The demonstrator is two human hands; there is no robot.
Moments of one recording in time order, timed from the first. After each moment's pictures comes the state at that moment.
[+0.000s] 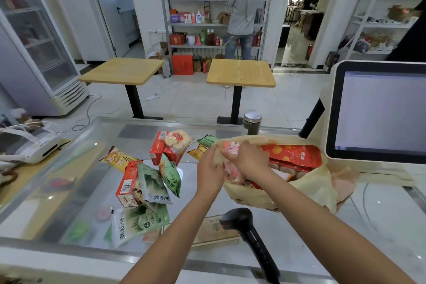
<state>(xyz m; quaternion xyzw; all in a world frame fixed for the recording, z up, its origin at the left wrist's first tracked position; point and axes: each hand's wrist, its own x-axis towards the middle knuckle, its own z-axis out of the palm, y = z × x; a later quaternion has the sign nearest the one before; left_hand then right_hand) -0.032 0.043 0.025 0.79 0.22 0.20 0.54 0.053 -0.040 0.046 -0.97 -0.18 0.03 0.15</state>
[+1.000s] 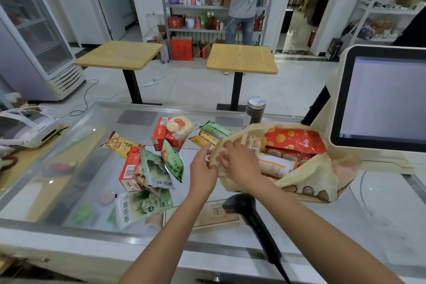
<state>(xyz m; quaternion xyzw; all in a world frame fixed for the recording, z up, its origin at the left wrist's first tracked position) -0.059 0.057 -0.003 0.78 0.23 0.20 0.55 0.019 -0.029 0.011 -0.94 -0.32 -0.02 0.11</state>
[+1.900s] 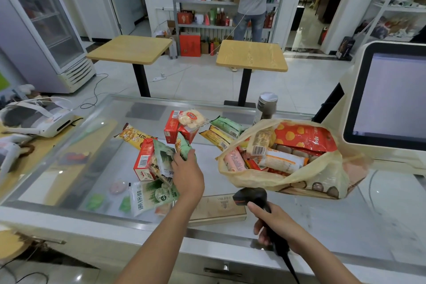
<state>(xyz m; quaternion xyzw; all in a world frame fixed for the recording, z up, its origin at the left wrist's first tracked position) -0.079 0.102 -0.046 0.88 0.40 0.13 0.21 -0.070 -0.127 -0.017 -0.76 -0.04 0.42 0.49</state>
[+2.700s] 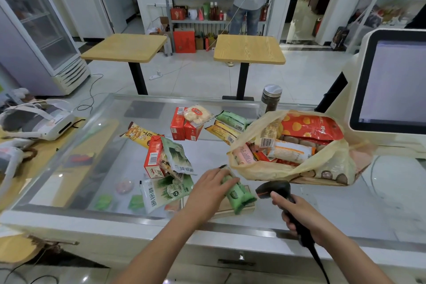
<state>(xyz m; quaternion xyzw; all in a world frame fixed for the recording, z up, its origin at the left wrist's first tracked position) -0.134 0.101 -0.059 0.99 -0.09 0.11 0.07 -0.076 -0.142 -0.015 -0.77 0.02 0.38 0.52</state>
